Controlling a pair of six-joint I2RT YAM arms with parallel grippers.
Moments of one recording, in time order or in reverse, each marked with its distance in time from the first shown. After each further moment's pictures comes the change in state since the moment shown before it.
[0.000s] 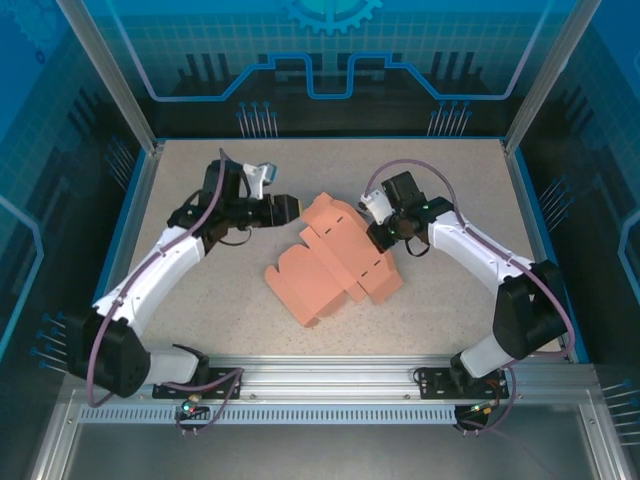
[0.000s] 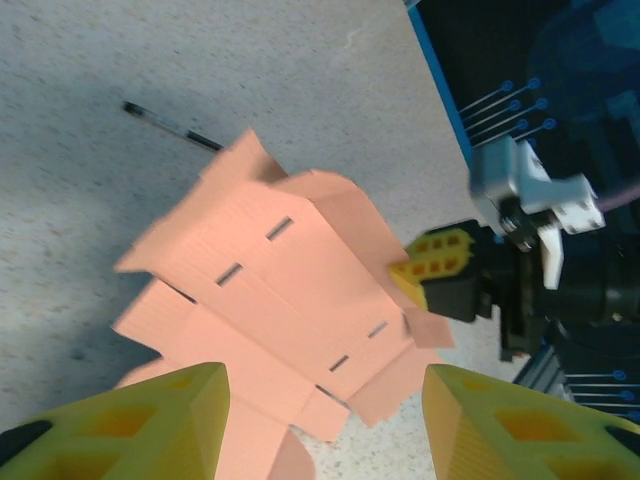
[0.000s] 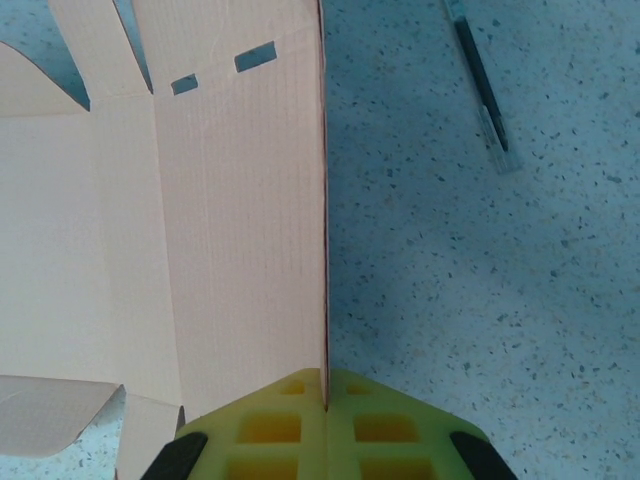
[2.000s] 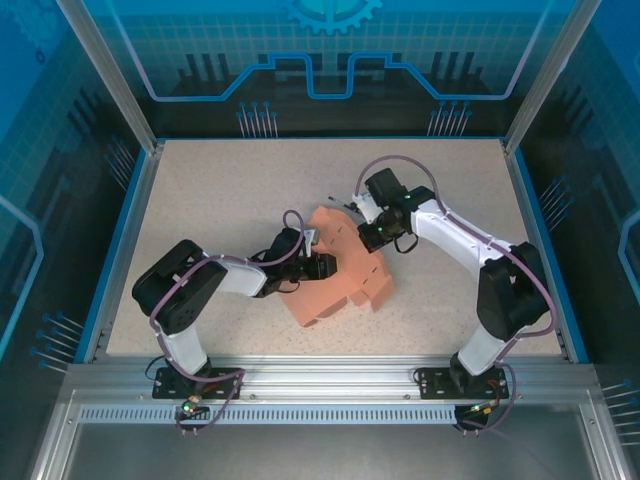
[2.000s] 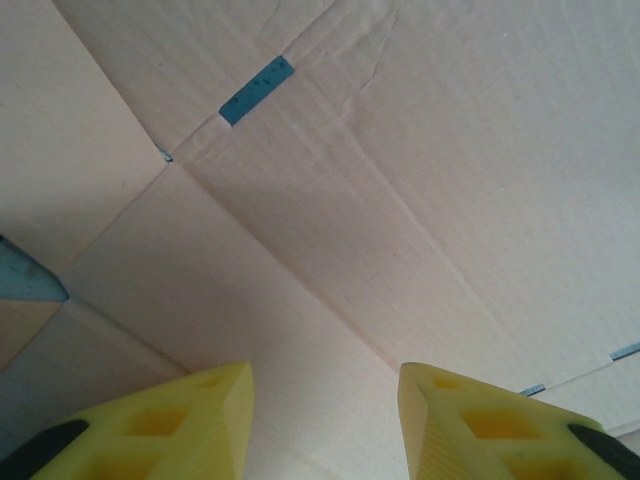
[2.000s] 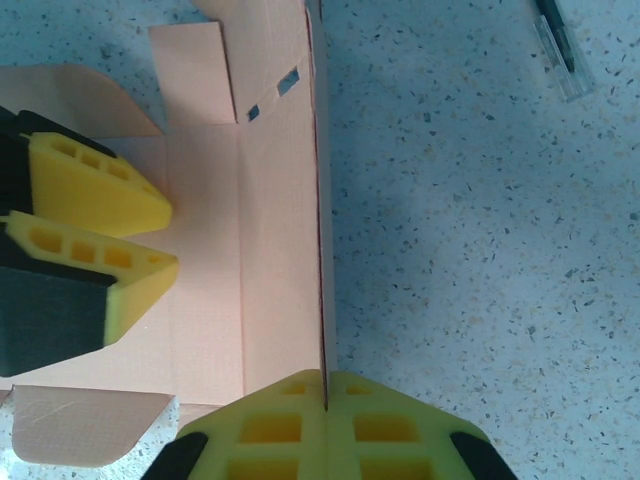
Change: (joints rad) left arm -0.292 0.469 -0.414 0.846 -0.235 -0.220; right arm 0.068 0.127 0.136 -0.152 0.024 0.154
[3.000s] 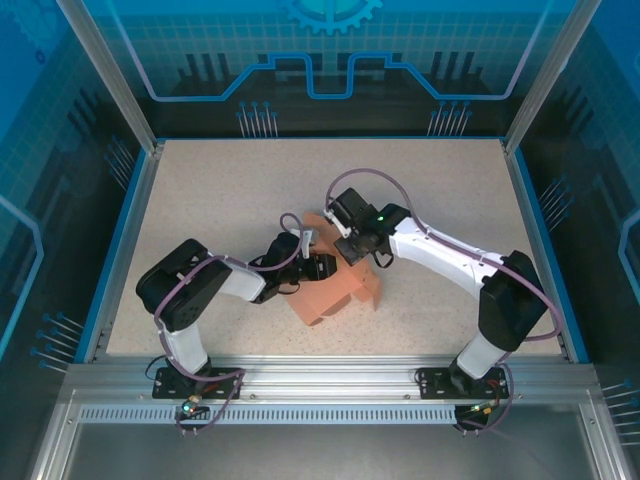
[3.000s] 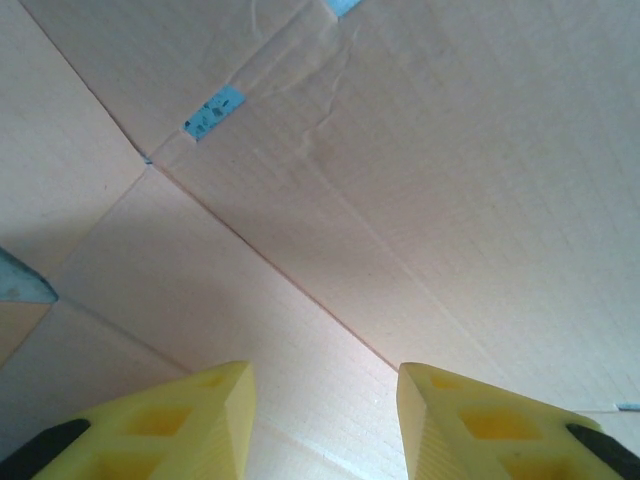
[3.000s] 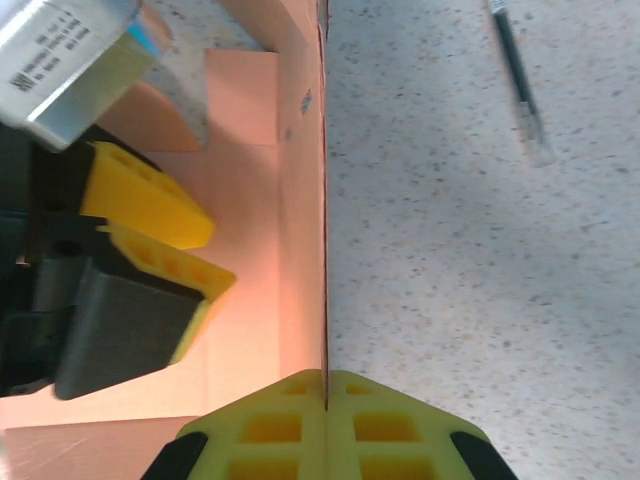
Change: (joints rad) left arm 0.001 0.025 -0.059 0.178 0.001 -0.031; right arm 0.253 -0.027 0.002 0.026 0.357 0.065
